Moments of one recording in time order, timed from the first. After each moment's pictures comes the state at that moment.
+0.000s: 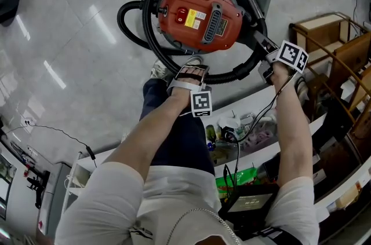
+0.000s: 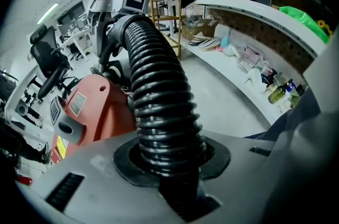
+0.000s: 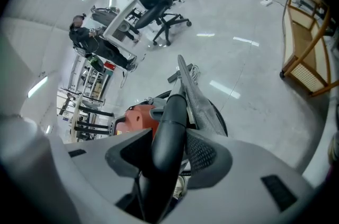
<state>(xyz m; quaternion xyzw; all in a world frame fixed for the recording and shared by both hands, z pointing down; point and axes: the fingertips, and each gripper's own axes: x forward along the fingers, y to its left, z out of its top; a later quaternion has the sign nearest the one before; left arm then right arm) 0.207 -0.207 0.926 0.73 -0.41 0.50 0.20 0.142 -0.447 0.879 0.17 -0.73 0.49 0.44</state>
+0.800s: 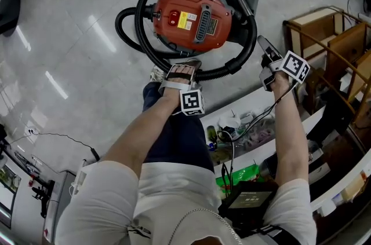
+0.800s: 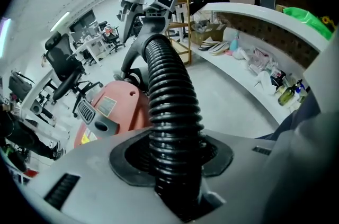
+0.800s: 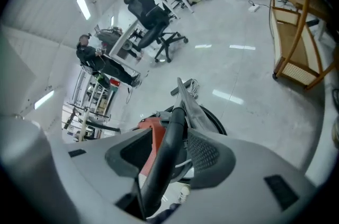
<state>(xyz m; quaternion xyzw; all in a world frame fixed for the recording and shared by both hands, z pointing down) 0.175 -0.209 0.898 0.72 -0.46 0.49 0.17 0.175 -0.462 0.823 0.20 -0.75 0.51 0.36</state>
